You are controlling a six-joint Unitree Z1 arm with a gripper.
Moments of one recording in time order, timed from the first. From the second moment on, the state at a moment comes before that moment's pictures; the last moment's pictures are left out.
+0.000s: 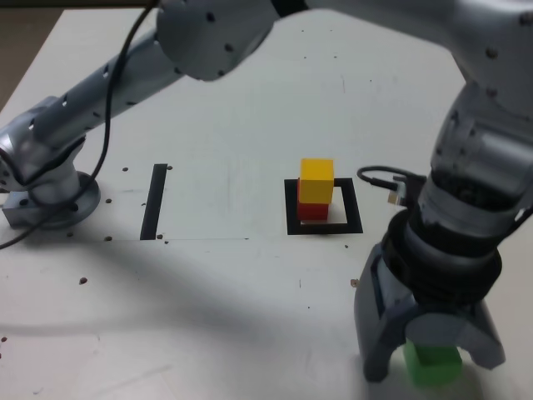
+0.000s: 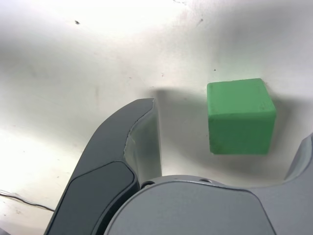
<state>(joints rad) -0.49 2.52 -2.41 1.58 -0.16 -0.45</state>
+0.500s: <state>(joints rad) -0.49 2.56 -2.45 1.58 -0.18 -0.44</state>
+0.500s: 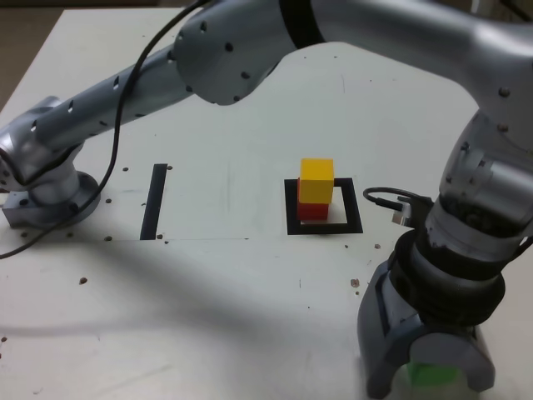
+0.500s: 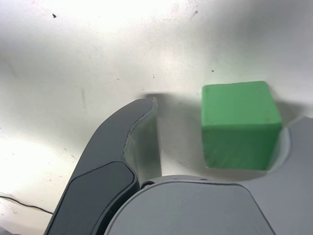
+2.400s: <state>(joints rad) -0.36 2.02 -1.97 1.60 -0.05 -0.22</state>
